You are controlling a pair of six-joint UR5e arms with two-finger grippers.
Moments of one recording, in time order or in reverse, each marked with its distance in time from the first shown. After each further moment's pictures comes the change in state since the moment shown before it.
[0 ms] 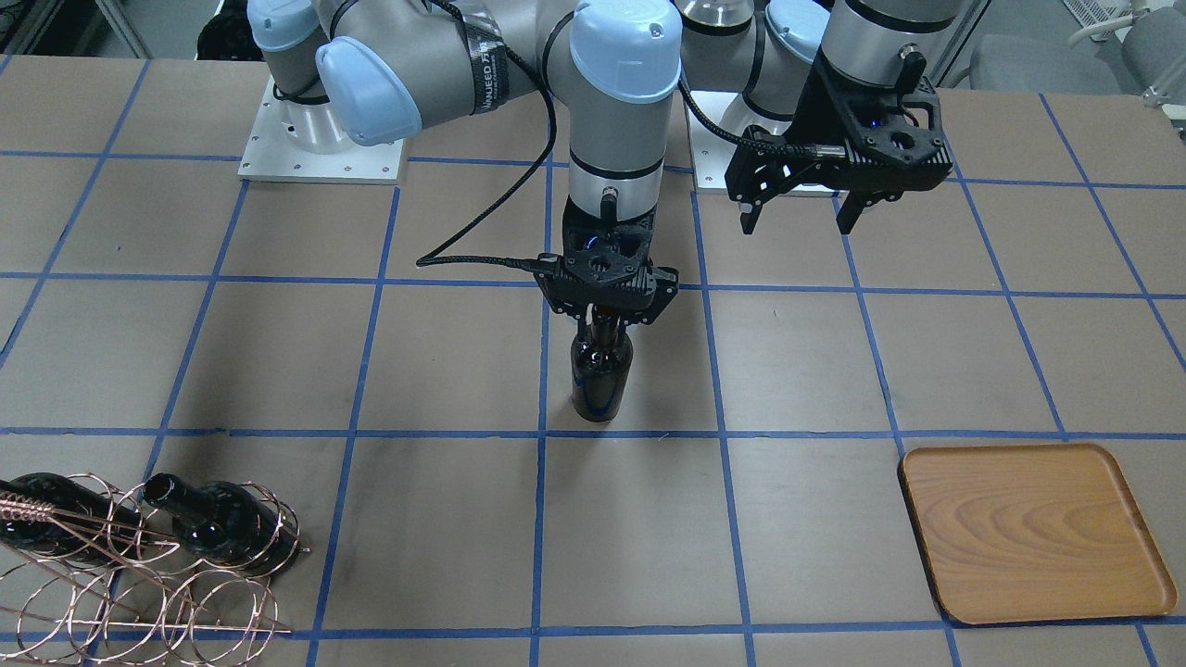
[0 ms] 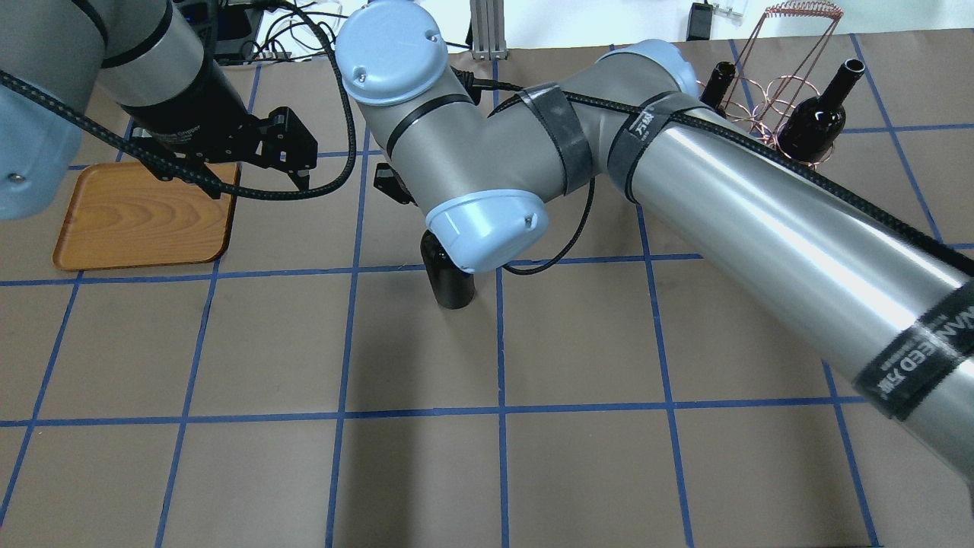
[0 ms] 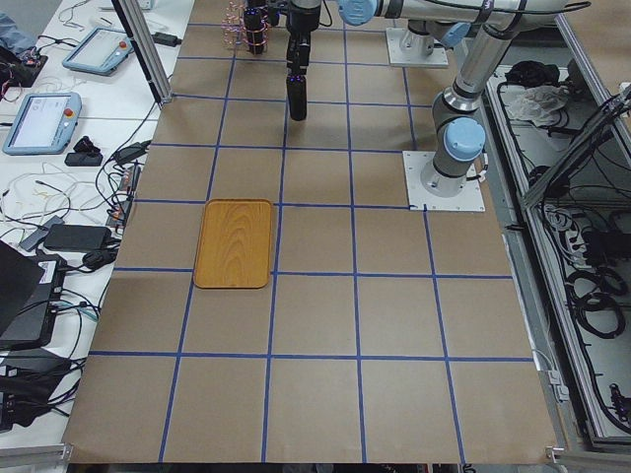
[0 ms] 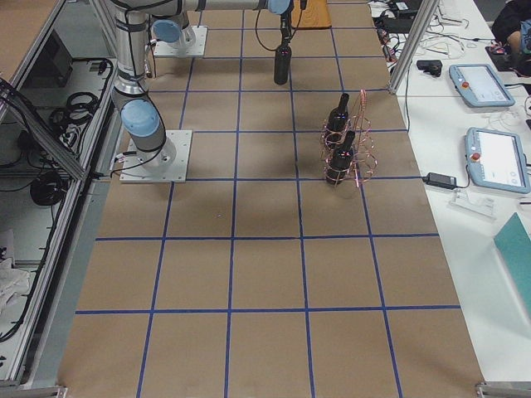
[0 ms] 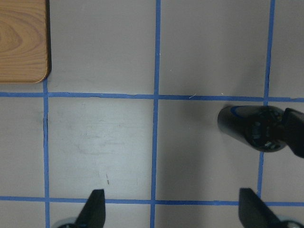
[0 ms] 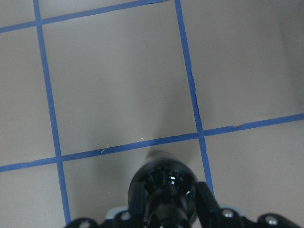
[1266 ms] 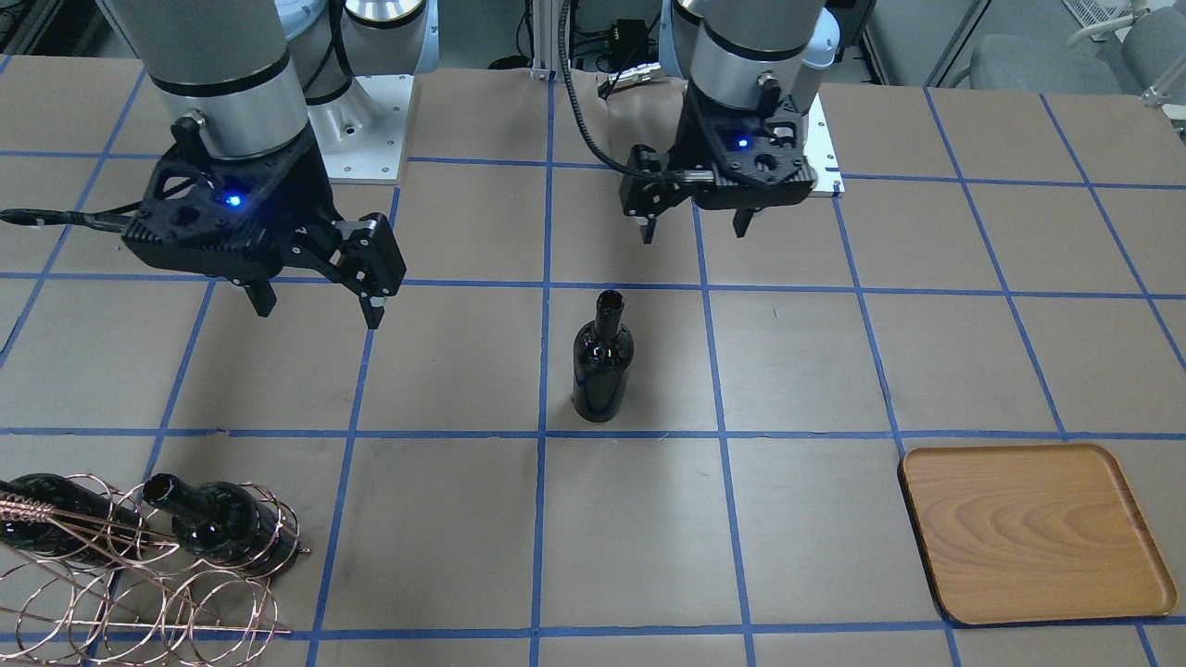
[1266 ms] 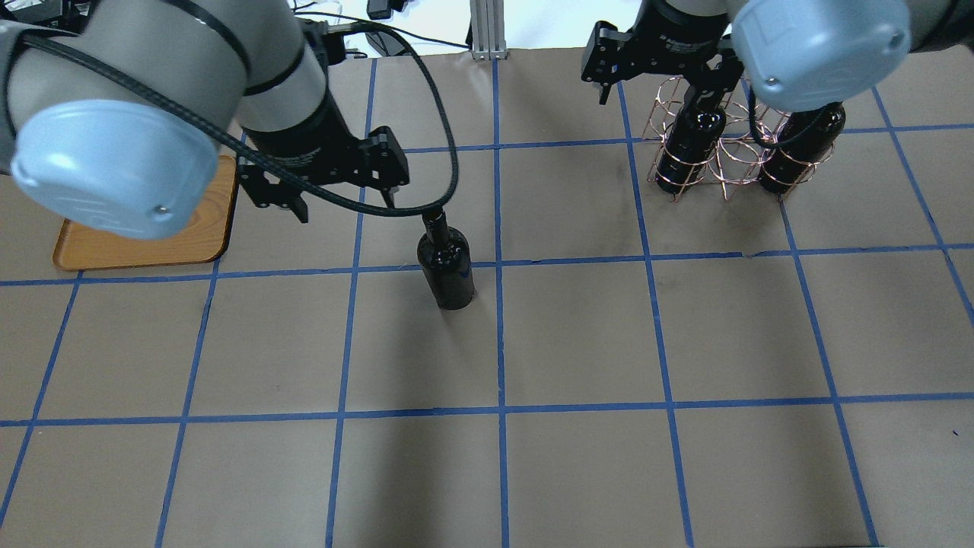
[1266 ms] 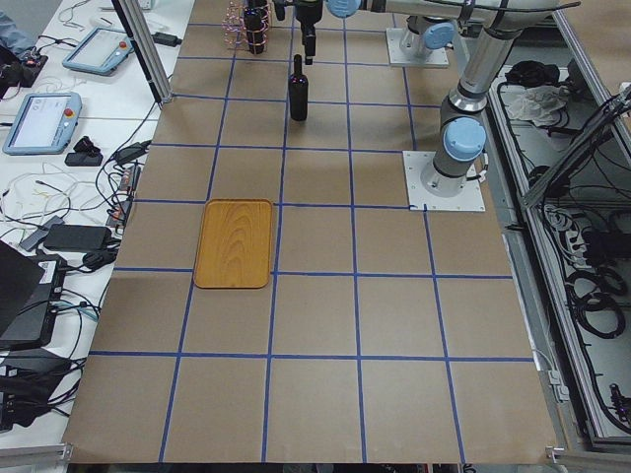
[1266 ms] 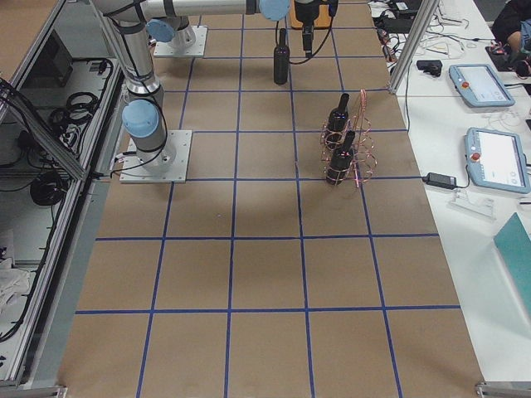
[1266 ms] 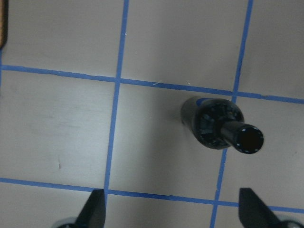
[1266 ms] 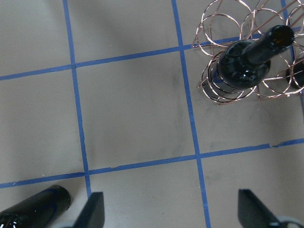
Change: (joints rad) left arm -0.223 -0.082 0.003 0.048 0.001 -0.306; right arm -0.437 -0.222 -0.009 0.226 0.082 -0.446
